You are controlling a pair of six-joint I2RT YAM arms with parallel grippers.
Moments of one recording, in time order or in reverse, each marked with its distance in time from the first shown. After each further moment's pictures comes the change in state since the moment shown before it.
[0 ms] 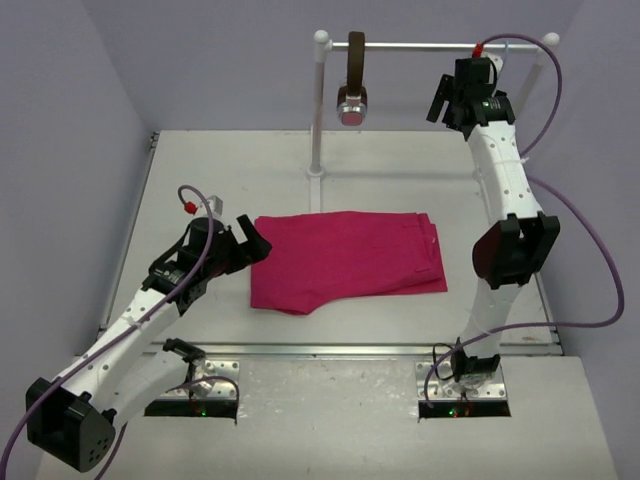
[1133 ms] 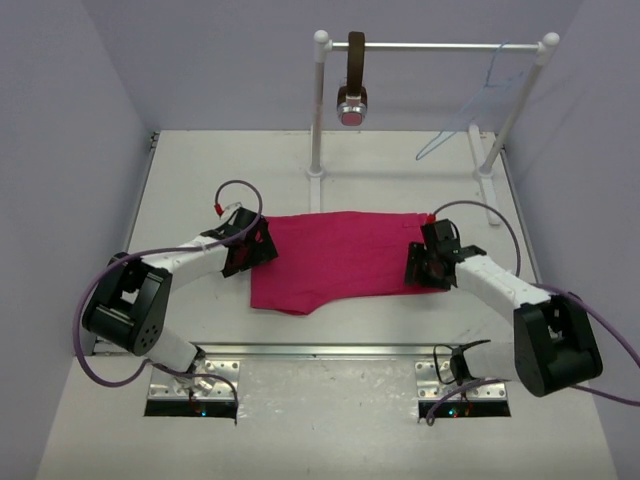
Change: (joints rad) left arm 0.000 0.624 0.089 0.104 -0.186 -0.027; right arm 0.185 -0.626 -1.456 0.346 -0.297 0.086
